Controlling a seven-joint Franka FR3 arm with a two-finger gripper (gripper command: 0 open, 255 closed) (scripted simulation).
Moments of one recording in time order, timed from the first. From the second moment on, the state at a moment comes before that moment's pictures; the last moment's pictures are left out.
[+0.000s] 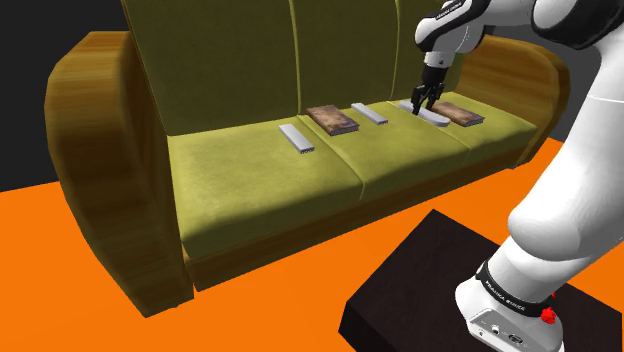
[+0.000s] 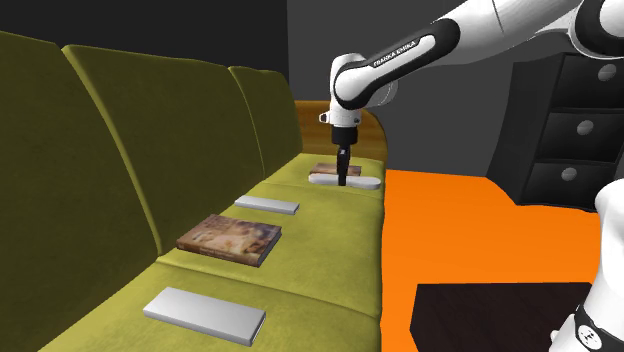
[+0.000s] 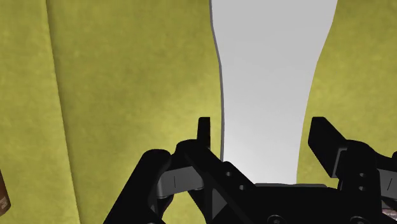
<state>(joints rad) -0.38 0.20 -0.36 -1.83 0.08 2.00 -0.55</state>
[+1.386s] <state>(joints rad) -0.57 0.46 -0.40 -1.60 0.19 2.01 -0.81</state>
